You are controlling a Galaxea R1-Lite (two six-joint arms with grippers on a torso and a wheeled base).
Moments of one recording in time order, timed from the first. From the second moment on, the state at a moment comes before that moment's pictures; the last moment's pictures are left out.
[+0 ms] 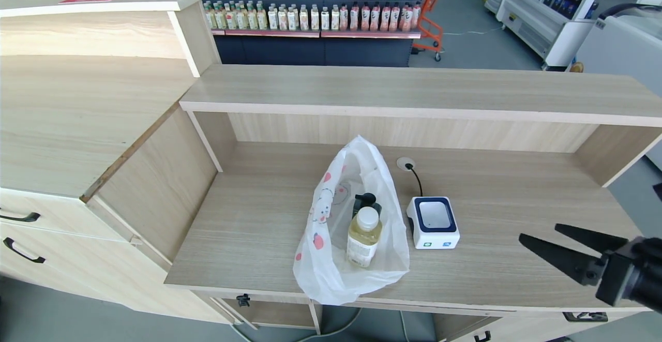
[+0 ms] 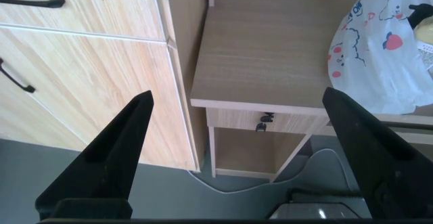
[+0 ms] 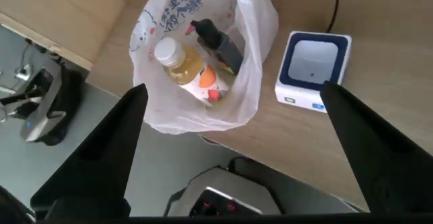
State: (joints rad) left arm 0.00 0.00 0.00 0.00 0.01 0.00; right arm 0.13 1.09 -0.23 -0.67 0.33 0.13
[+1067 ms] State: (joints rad) left arm 0.00 0.00 0.00 0.00 0.01 0.00; right arm 0.01 0.00 0.00 0.00 -0.02 0.03
